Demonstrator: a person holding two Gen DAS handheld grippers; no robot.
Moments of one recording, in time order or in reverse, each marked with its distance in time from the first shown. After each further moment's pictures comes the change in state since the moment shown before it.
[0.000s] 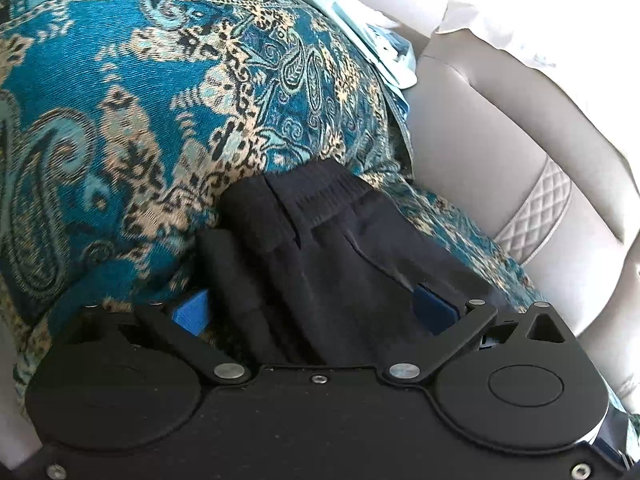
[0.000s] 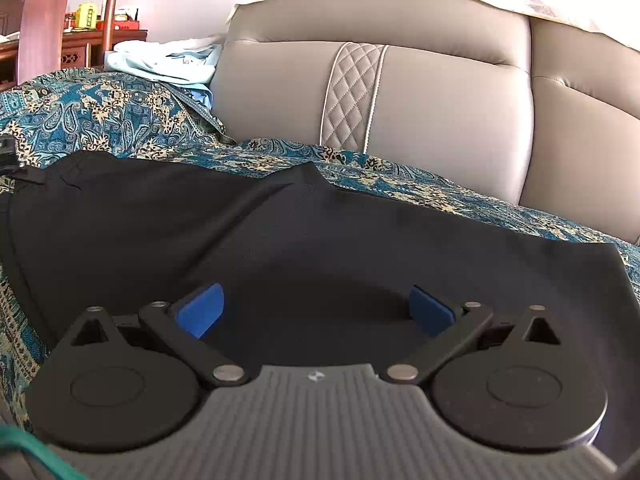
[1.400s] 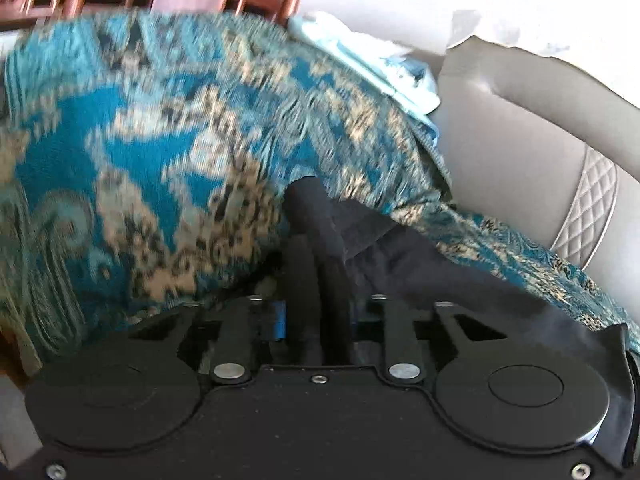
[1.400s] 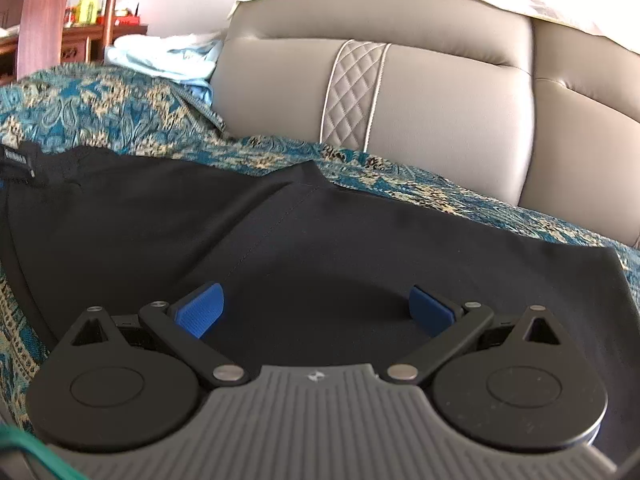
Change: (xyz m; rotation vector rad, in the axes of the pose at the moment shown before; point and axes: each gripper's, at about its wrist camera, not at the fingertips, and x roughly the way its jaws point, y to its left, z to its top) left arm 0.006 -0.033 -0.001 0.174 -0.162 0.199; right arm 0.003 0.003 0.005 -0.024 0.025 0.000
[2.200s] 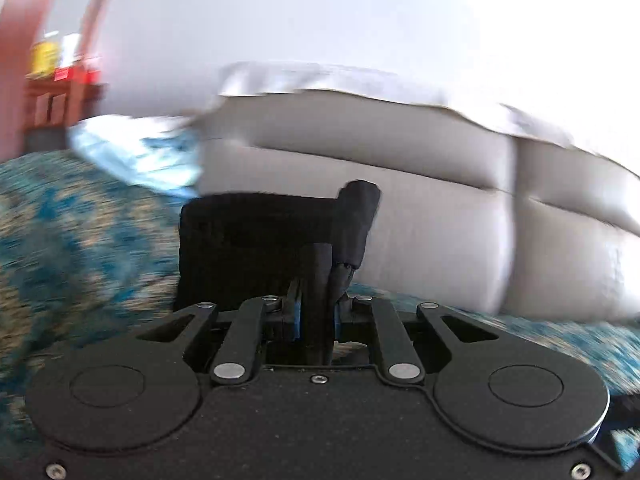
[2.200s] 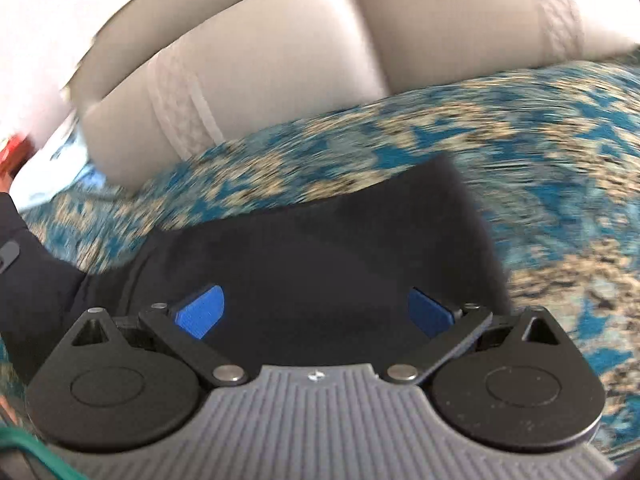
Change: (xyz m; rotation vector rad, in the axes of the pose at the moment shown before) left arm -0.117 -0.216 0.000 0.290 -0.127 -0.420; right arm -0.029 -0.187 0.022 0.636 0.230 -0.022
